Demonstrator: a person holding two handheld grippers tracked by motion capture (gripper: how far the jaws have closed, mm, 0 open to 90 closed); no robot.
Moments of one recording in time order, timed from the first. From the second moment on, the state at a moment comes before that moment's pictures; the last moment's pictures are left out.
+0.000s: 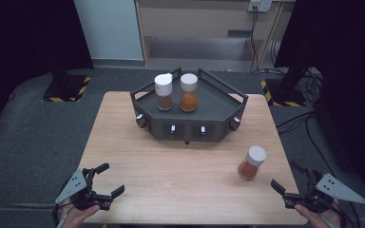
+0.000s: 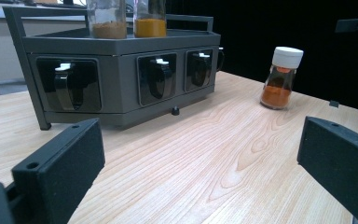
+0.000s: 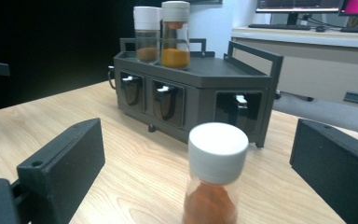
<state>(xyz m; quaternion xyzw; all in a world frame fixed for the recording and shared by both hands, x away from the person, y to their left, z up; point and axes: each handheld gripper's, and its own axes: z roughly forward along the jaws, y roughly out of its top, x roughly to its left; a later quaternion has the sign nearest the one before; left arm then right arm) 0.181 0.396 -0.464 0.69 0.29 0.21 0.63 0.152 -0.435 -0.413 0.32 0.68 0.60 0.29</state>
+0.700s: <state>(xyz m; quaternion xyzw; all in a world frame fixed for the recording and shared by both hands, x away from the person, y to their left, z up) 0.180 0.395 -0.464 0.69 0.29 0.21 0.63 0.139 -0.435 -0.442 0.35 0.67 0.58 0.30</state>
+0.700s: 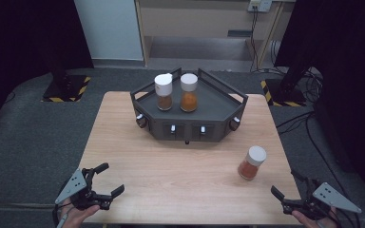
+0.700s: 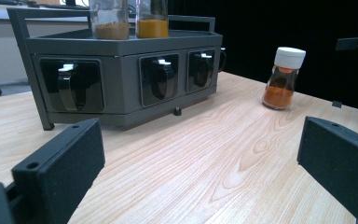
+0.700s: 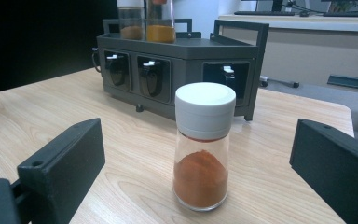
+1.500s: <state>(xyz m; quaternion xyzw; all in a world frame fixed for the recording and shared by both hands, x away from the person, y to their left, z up) 0.180 0.396 -0.463 0.69 0.29 0.22 0.63 0.138 -0.435 -0.463 0.35 0.67 0.57 0.30</state>
